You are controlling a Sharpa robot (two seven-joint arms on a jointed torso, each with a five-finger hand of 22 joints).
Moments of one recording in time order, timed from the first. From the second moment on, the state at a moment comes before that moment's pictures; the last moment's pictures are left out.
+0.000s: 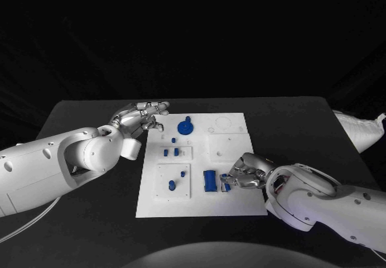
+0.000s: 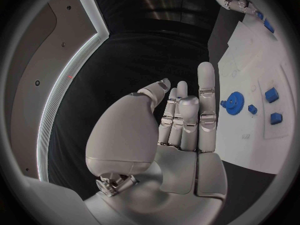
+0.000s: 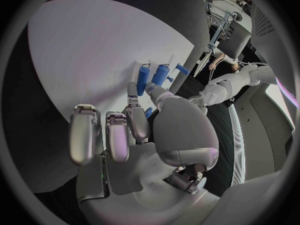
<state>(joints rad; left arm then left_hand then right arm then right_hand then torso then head) 1.15 -0.91 -0.02 1.57 0.10 -0.18 0.30 1.34 -0.11 0.40 0.04 0.14 0.99 0.18 0.16 0.07 1.02 0.09 0.48 0.24 1.29 0.01 1.22 0.78 0.16 1.29 0.10 0.57 0.68 0.88 -1.00 0.04 1.93 -1.34 -0.38 -0.59 1.10 -0.07 0.35 0.10 0.22 1.20 0.04 0.16 0.32 1.47 -0.03 1.23 1.31 1.46 -0.09 1.54 1.31 0.07 1.47 0.01 1.38 1.26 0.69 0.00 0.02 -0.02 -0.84</state>
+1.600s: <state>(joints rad) 1.15 -0.91 -0.02 1.57 0.10 -0.18 0.29 1.34 -0.11 0.40 0.04 0.14 0.99 0.18 0.16 0.07 1.02 0.09 0.48 0.24 1.29 0.01 1.22 0.77 0.16 1.29 0.10 0.57 0.68 0.88 -0.99 0.03 1.93 -1.37 -0.32 -0.60 1.05 -0.02 0.13 0.23 0.31 1.23 0.02 0.24 0.41 1.47 -0.05 1.34 1.31 1.46 -0.11 1.55 1.31 0.08 1.47 -0.01 1.39 1.29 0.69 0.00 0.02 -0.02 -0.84</state>
